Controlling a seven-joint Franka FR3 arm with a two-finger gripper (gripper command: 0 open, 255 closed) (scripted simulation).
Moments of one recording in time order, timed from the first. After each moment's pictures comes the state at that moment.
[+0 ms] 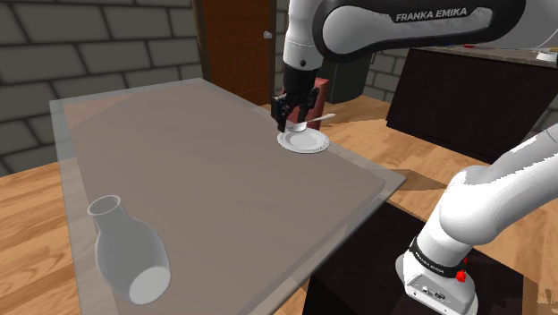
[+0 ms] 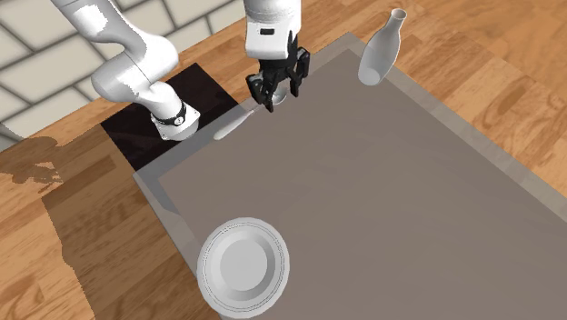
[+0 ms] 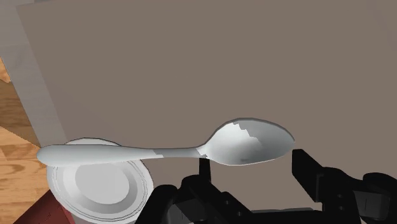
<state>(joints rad) 0.02 -0.40 0.36 -2.07 0.04 1.82 0.45</state>
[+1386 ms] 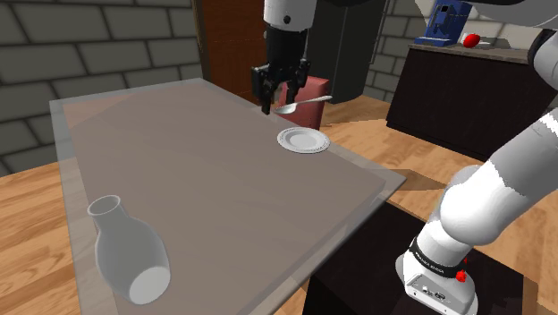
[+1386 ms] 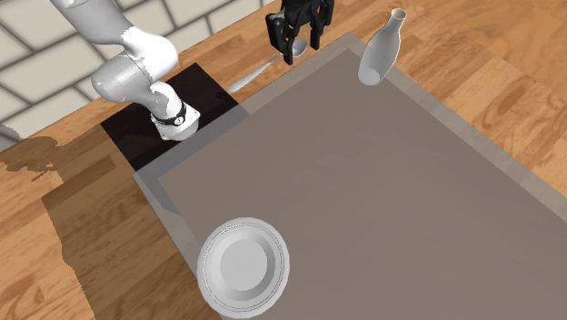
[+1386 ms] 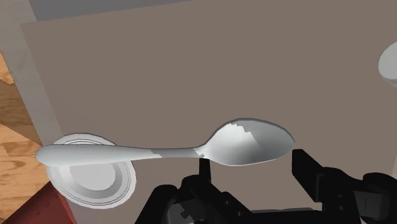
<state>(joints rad) 0.05 -0.29 0.48 -1.76 0.01 1.60 0.61</state>
